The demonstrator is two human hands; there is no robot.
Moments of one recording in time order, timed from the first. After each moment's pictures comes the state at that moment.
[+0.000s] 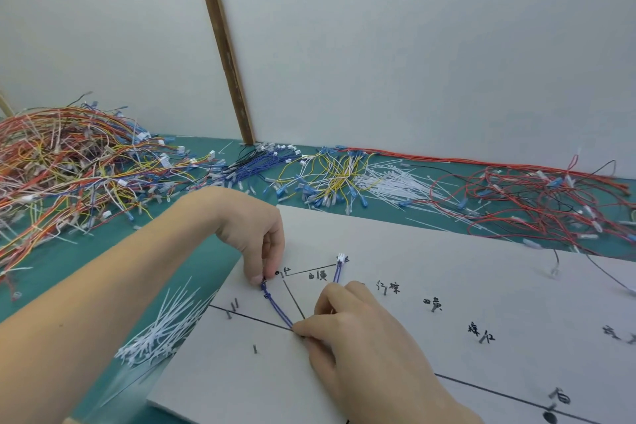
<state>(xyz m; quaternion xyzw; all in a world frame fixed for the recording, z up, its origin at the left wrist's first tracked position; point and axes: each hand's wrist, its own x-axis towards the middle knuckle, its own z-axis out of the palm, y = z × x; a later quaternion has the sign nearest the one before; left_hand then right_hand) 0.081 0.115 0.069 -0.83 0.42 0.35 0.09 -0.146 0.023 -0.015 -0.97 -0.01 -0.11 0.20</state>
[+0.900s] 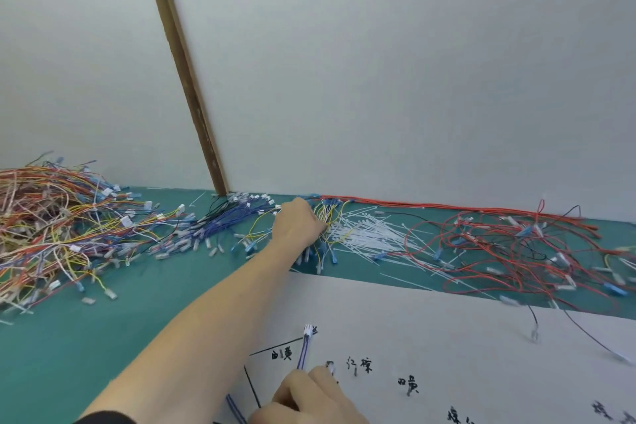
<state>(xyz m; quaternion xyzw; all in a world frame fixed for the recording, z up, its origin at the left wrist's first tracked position) 0.149 -0.055 0.001 -0.93 0.22 0.01 -0.29 -0.126 0.028 -0.033 -0.96 0.09 -0.18 0.20</state>
